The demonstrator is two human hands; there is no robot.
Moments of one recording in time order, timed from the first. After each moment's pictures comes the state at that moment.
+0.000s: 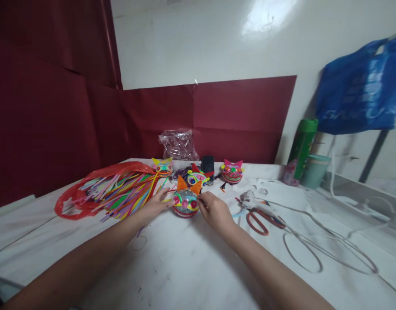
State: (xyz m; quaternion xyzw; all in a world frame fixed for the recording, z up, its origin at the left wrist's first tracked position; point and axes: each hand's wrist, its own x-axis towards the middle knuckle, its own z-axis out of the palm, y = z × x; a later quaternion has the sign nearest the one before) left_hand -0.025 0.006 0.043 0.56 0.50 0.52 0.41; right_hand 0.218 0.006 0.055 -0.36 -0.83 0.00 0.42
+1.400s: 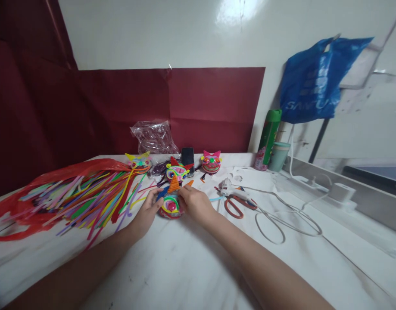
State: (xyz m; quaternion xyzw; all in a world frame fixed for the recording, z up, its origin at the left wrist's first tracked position) left_hand 0.030 0.014 0.014 0.62 0.42 0.55 0.36; right_hand 0.224 0.015 0.053 -0.40 -0.86 -0.04 0.32
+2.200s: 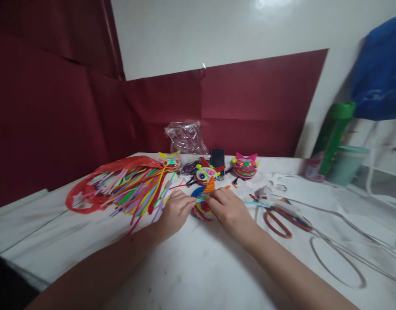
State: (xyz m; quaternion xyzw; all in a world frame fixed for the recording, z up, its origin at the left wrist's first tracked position) left_hand 0.025 -0.018 0.046 0.78 0.42 0.47 0.01; right_hand 0.228 0.003 0.056 -0.23 -0.87 -0.20 0.39
